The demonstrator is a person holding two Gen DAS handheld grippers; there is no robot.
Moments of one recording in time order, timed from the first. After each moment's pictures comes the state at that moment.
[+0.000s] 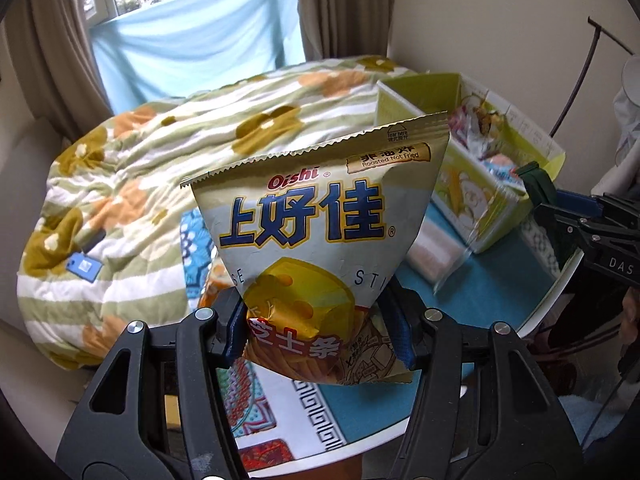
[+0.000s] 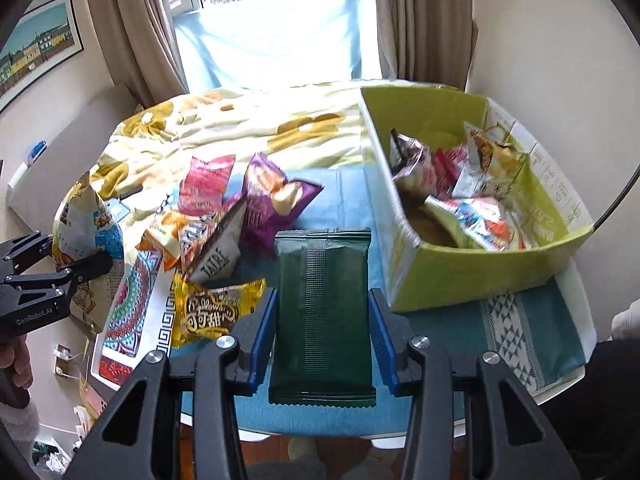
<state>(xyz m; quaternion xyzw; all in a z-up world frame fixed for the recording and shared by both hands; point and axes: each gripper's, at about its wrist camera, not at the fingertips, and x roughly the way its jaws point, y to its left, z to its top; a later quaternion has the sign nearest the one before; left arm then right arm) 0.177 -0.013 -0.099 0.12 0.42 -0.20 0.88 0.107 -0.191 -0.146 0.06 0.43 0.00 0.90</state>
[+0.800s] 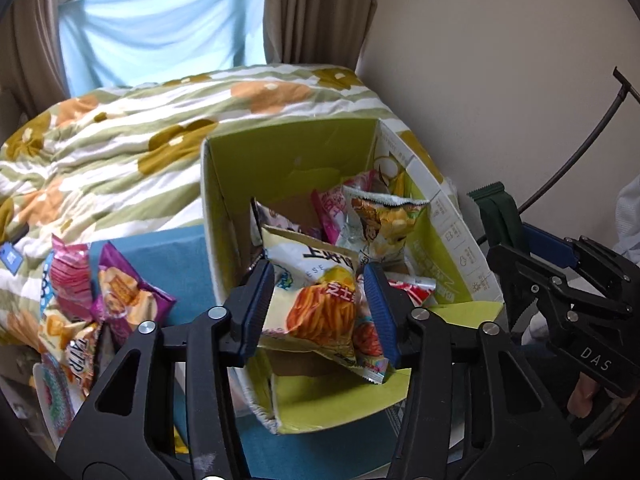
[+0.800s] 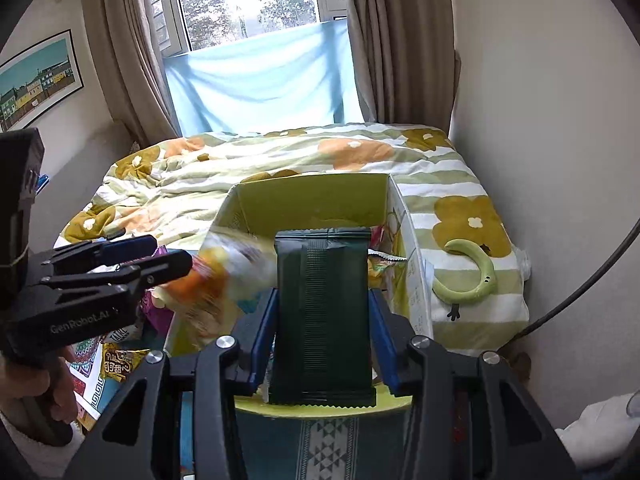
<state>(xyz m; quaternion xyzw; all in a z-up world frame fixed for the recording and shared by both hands) 0.252 -0.298 -0.107 0.02 0.46 -0.20 0.86 0.171 -0.421 -0.085 0.05 0.39 0.03 0.92</state>
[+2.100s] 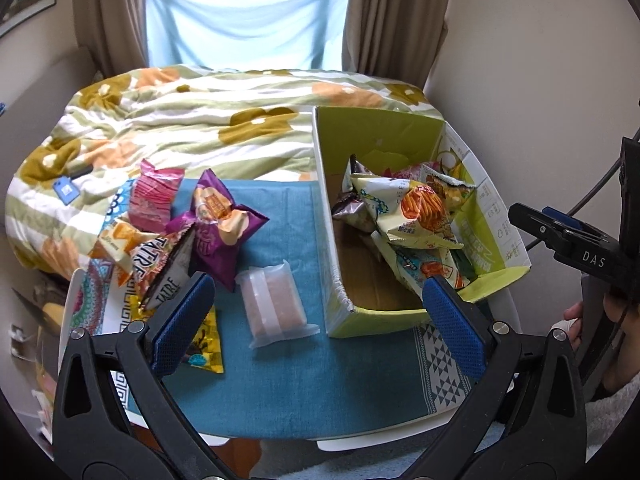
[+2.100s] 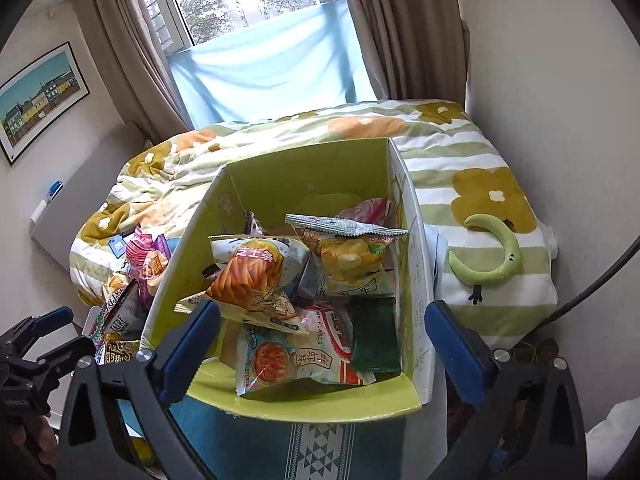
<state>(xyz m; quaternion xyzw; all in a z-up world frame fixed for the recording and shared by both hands) 0.153 -0.208 -0.090 -0.02 0.43 -0.08 0.90 0.178 -0.449 -0.118 0.09 0.41 0.07 0.91</state>
